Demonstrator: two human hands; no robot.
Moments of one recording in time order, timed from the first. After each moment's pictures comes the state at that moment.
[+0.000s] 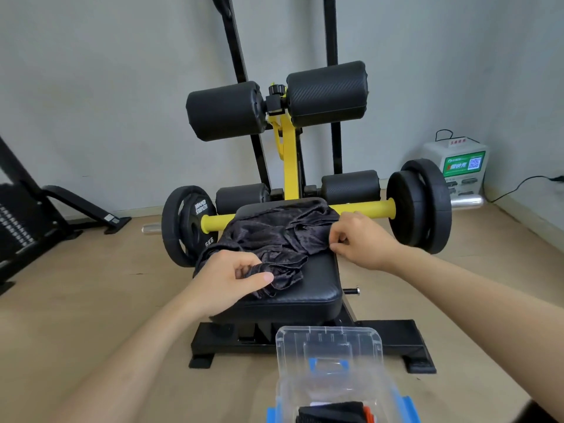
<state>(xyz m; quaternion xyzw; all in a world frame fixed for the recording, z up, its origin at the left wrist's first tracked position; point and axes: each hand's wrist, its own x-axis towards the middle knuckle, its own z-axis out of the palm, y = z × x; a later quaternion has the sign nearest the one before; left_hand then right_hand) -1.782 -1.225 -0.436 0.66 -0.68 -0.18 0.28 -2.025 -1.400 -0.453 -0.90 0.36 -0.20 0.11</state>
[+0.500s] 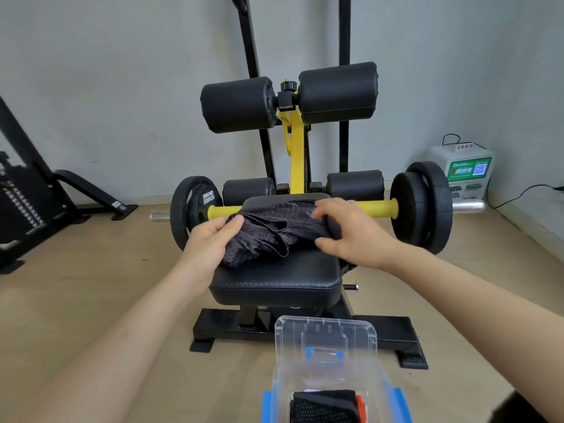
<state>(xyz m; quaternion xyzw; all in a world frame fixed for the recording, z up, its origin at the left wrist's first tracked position) -1.788 -1.216 -0.415 0.63 -0.41 -0.31 0.58 -2.022 -1.358 -0.425 -0.91 0.28 -0.27 0.17</state>
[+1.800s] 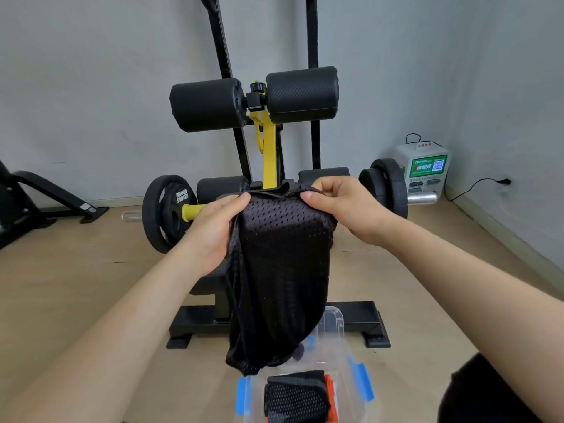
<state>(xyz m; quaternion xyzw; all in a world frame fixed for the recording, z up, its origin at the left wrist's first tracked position) -1.858 -1.229 -0.384 0.53 -0.42 -0.44 0.60 -2.071 -1.333 -0.381 -0.74 0.24 -0.36 0.52</state>
